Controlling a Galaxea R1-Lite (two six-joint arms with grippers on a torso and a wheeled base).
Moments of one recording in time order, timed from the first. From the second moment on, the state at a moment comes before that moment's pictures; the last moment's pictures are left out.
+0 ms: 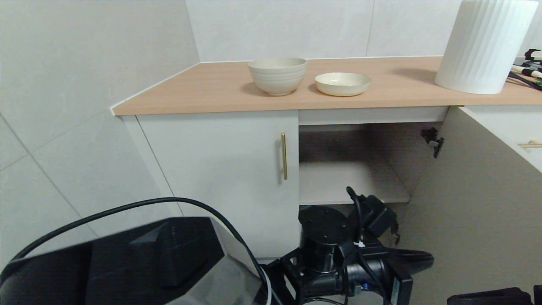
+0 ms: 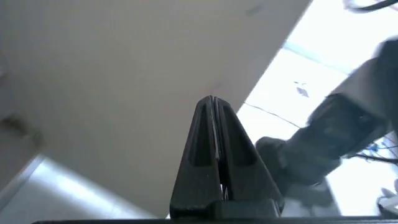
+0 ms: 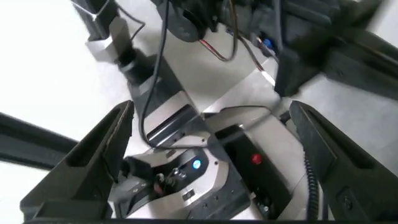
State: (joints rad) left arm -0.99 2.28 -1.02 -1.20 -0.45 -0.31; right arm 0.71 0.92 -0.44 -0.15 0.49 0.27
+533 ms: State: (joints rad) left arm -0.69 1.97 -0.60 -1.20 -0.44 -0.25; right arm 0.63 1.05 -0.48 -0.15 0.33 0.27
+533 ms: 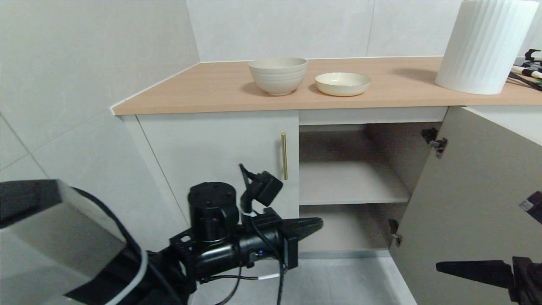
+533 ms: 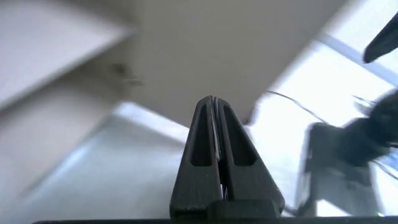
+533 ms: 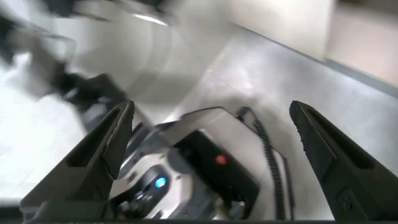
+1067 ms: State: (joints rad) left arm -0.42 1.50 -0.41 -0.86 -0.44 -0.22; right arm 0.59 1.24 -0.69 -0.16 0.24 0.20
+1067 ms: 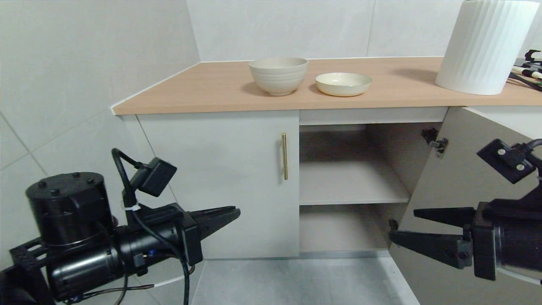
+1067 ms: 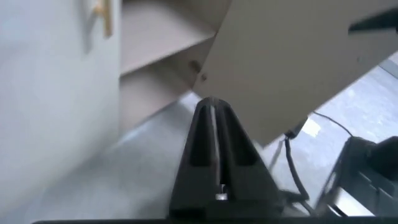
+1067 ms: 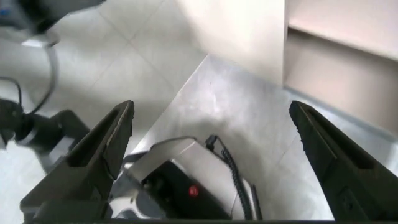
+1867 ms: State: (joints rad) left arm -0.32 1.34 -0.55 -0.68 -0.45 -0.23; right arm 0.54 1.40 -0.83 -0.13 0.13 0.23
